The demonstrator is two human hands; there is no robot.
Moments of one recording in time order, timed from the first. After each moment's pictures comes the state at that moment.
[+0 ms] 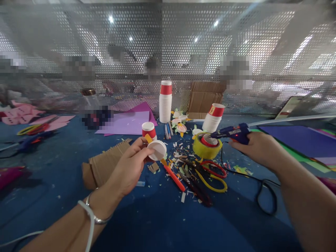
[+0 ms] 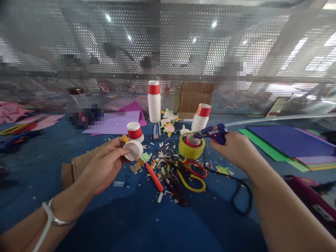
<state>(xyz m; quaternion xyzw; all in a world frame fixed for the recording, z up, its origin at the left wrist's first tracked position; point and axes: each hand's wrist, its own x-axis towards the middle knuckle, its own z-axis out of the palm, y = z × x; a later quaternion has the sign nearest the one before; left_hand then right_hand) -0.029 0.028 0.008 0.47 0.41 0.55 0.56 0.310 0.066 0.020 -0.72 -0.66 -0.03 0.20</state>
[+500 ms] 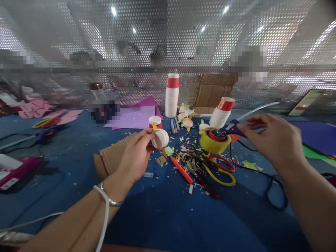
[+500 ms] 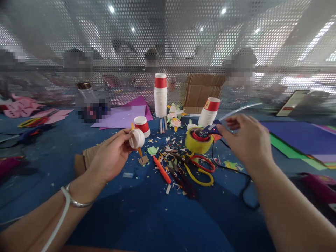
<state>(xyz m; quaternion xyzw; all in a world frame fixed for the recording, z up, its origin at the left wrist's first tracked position) -0.030 0.038 0.006 0.36 0.40 0.64 0.55 0.287 0.060 0.019 -0.69 -0.61 -0.10 0.37</state>
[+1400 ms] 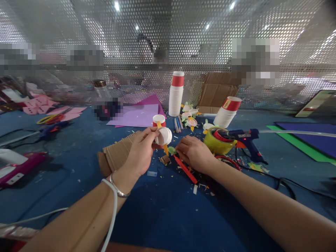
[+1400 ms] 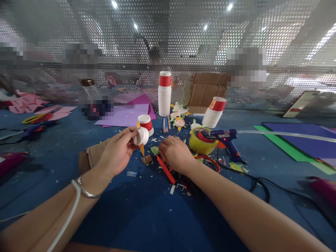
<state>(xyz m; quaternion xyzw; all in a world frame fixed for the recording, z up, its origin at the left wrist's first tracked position) -0.036 0.047 -0.004 0.39 0.41 0.64 0.52 0.153 0.076 -0.042 -0.36 -0.91 -0.05 0.20</state>
